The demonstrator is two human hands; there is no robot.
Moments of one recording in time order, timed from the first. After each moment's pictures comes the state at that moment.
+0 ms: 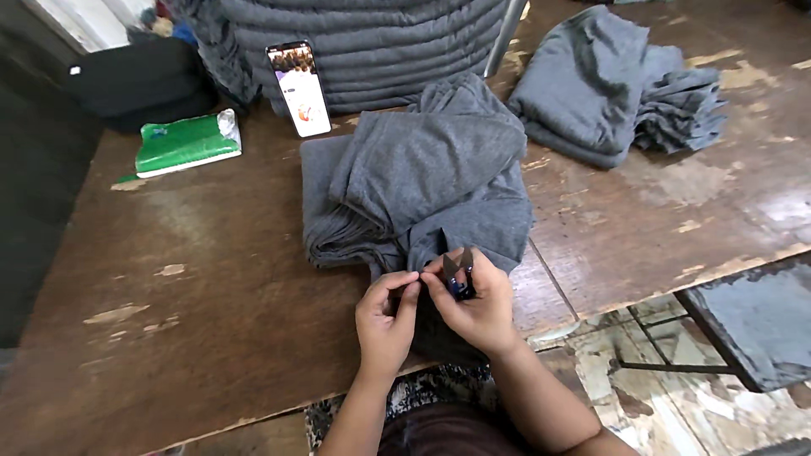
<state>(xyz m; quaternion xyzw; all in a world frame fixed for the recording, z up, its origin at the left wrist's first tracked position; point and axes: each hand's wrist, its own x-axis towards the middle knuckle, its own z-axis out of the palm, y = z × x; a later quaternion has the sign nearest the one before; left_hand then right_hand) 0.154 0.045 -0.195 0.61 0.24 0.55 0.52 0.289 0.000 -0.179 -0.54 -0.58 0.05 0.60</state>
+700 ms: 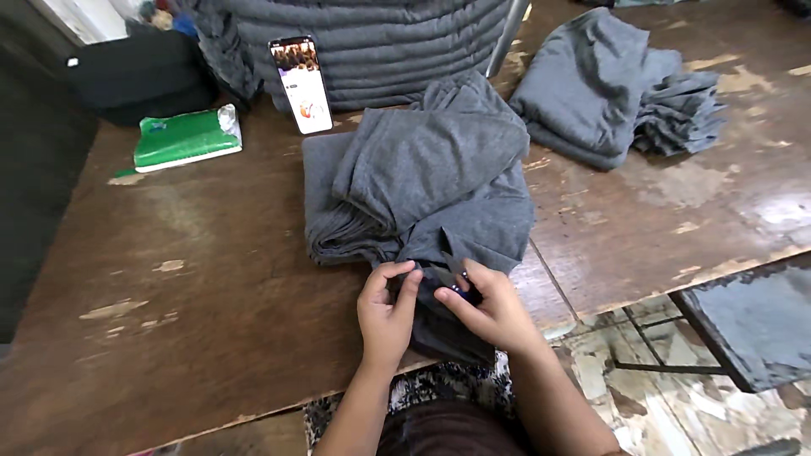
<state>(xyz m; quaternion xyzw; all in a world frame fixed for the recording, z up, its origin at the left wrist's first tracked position) 0.161 0.050 -0.192 0.59 0.28 0.55 0.52 0.316 -0.025 -0.188 -0.62 -0.61 0.15 0.46</state>
